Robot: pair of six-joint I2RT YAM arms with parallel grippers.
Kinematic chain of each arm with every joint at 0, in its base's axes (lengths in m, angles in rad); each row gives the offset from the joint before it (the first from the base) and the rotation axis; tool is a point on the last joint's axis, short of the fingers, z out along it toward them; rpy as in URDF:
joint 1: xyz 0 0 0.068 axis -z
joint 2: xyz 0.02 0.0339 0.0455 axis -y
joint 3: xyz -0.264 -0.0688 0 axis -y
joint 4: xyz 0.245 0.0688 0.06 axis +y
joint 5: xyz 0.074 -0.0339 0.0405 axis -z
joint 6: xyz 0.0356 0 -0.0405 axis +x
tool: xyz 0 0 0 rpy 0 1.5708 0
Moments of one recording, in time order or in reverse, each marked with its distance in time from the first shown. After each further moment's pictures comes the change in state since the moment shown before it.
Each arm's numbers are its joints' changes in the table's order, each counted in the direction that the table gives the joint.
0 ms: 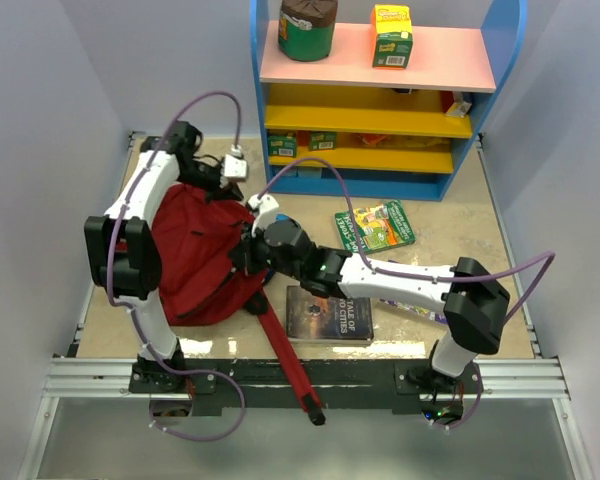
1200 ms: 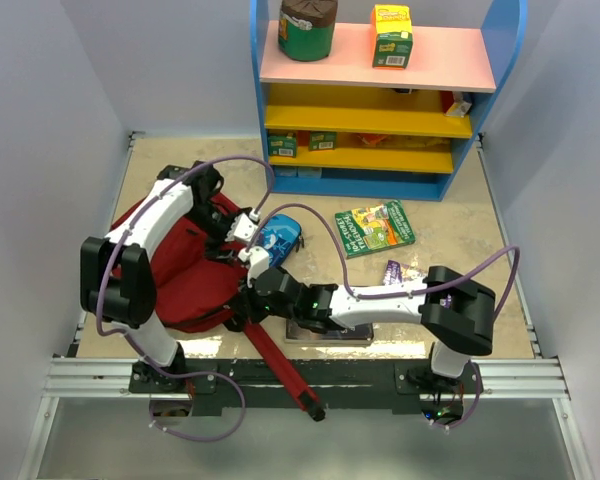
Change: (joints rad) left arm 0.099 0.203 -0.309 0.164 -0.187 0.223; right arm -0.132 -0.057 -0.153 -0.076 0.003 0.051
